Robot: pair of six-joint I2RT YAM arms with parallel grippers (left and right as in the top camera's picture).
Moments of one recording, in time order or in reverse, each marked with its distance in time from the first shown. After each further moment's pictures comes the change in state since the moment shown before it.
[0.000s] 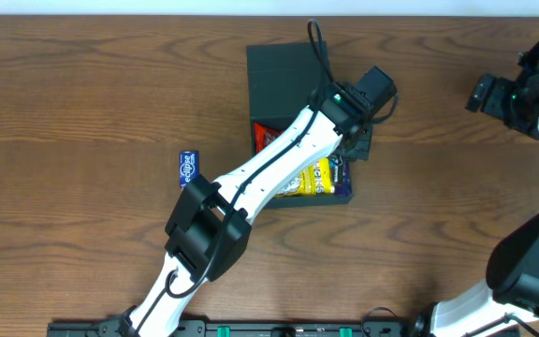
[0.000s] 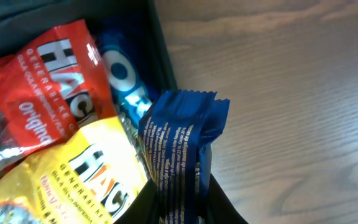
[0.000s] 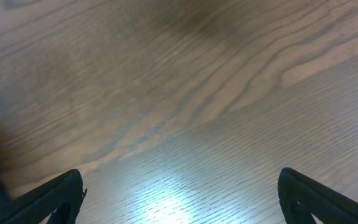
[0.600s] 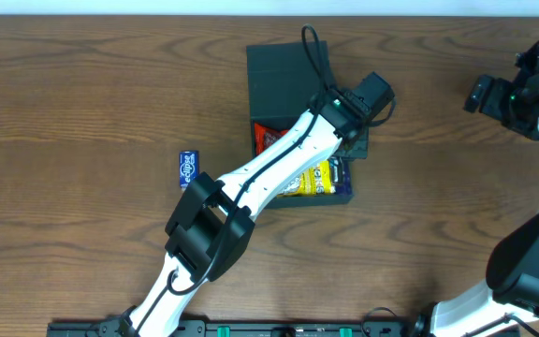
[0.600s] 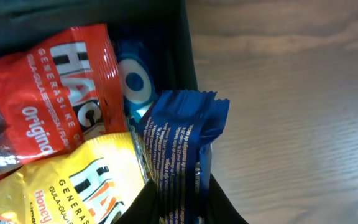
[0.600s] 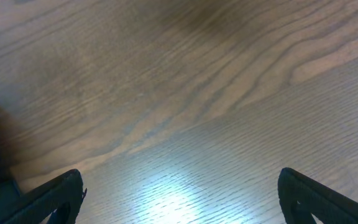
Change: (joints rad) left arm 0.000 0.000 -0.060 0.073 -0.060 -0.098; right arm 0.000 0.000 0.000 -0.012 -0.028 -0.001
